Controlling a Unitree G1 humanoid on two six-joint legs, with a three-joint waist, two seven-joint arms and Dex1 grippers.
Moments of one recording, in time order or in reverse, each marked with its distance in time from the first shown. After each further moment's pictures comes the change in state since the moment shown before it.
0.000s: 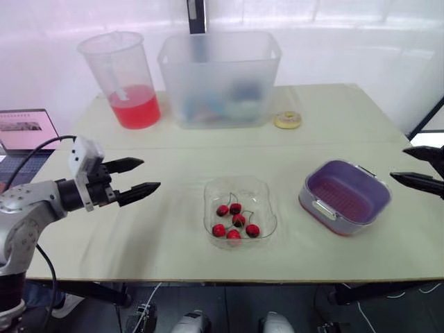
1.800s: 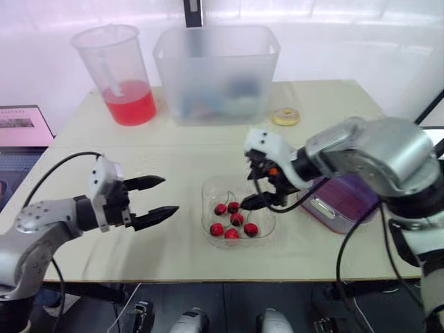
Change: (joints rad) left arm 0.143 -0.067 -0.034 -0.213 -0.042 -0.046 0.013; right arm -0.850 0.470 0.943 -0.794 0.120 1.295 -0.634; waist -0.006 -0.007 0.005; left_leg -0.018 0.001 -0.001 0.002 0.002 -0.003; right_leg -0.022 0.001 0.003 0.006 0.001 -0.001
